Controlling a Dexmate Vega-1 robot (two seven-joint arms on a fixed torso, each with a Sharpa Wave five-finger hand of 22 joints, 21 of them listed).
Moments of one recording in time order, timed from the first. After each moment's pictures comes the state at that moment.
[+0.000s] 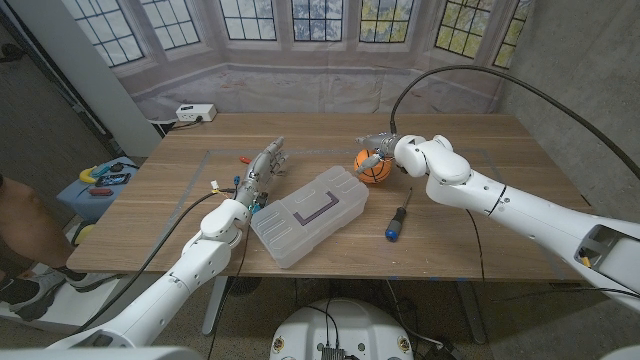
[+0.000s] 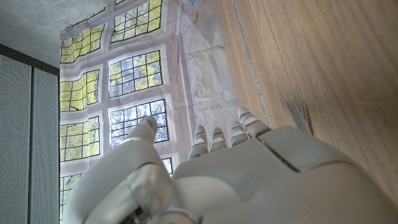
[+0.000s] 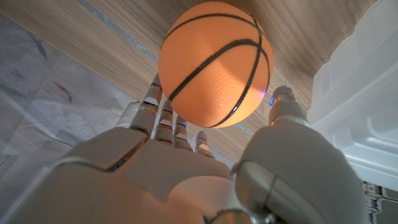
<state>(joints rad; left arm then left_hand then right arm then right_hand) 0.97 0.50 0.37 -1.43 -0.63 -0.34 -0.06 0.45 0.17 0.48 -0.01 0.18 0.07 0.01 0.18 0.18 -0.06 0.06 0.21 0.19 -0.06 0.12 0.18 0.17 0.09 0.07 0.20 0.17 -0.44 -0.74 -0.96 -1.86 -0.80 -0.49 0.54 0.66 -0.07 0.30 -0.16 0.21 -0.13 0.02 0.24 0.22 -0.08 0.15 0.40 0.39 0.07 0.18 0.27 0.26 0.39 0.21 0.26 0.19</state>
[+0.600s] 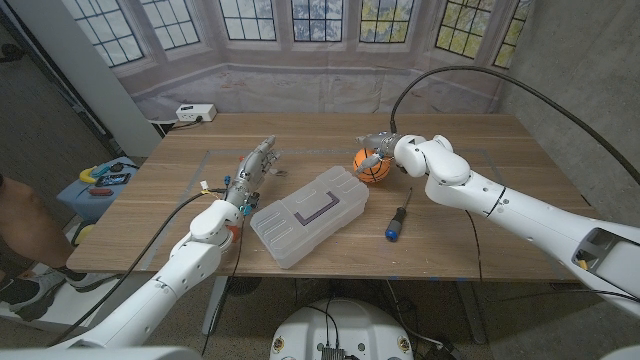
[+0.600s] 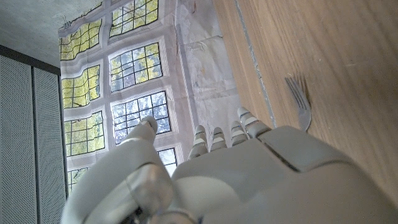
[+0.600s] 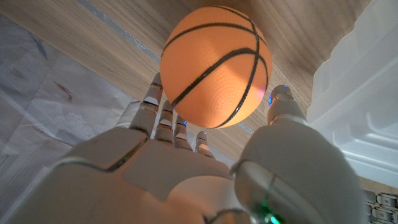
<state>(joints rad) 1.03 0.56 0.32 -1.50 -0.62 -0.33 -0.02 0.45 0.16 0.48 -0.01 0.18 0.07 0.01 0.18 0.18 -0.05 0.05 0.21 0.19 -0.06 0.12 0.18 0.17 0.09 0.07 0.20 0.17 -0.46 -0.72 -0.94 -1.85 -0.83 -0.48 0.55 0.68 -0.06 0.31 -0.16 0.21 -0.12 0.02 0.23 0.22 -0.08 0.16 0.42 0.42 0.08 0.18 0.27 0.27 0.40 0.21 0.26 0.19</state>
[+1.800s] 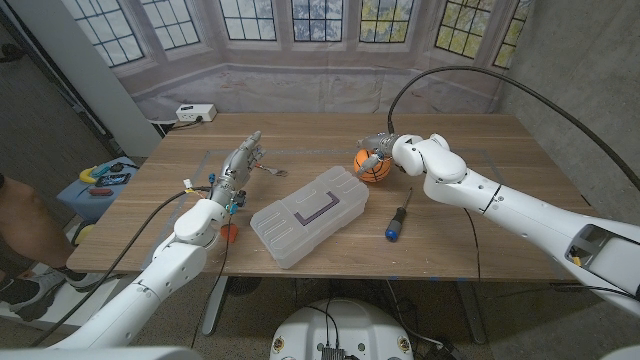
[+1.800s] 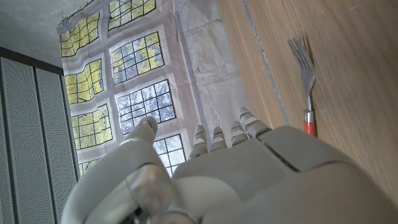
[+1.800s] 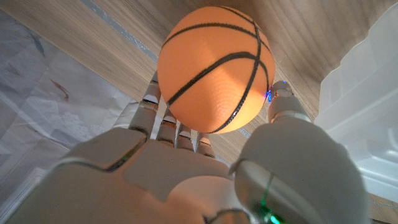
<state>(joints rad) 1.07 0.60 0.27 -1.54 -0.61 -0.34 0.00 0.44 0.16 0.48 -0.02 0.18 0.07 0.01 0.18 0.18 -0.05 0.05 0.21 0.19 -0.06 0.12 0.18 0.17 0.09 0.07 0.20 0.17 -0.44 -0.70 -0.95 -1.80 -0.84 -0.44 0.56 0.74 -0.07 0.36 -0.16 0.21 0.03 0.04 0.27 0.24 0.00 0.08 0.56 0.52 0.20 0.10 0.31 0.34 0.48 0.19 0.26 0.19</state>
